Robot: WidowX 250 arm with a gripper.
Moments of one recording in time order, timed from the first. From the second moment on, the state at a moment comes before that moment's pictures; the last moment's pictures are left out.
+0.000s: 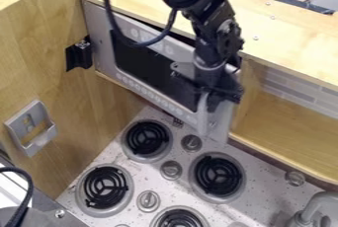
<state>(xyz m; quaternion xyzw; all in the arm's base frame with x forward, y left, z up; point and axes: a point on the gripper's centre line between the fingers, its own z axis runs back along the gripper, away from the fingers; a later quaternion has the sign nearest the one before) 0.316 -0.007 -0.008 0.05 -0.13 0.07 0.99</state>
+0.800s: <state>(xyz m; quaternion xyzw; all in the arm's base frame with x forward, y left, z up) 0.257 0.018 0.004 0.07 -0.11 0.12 0.98</state>
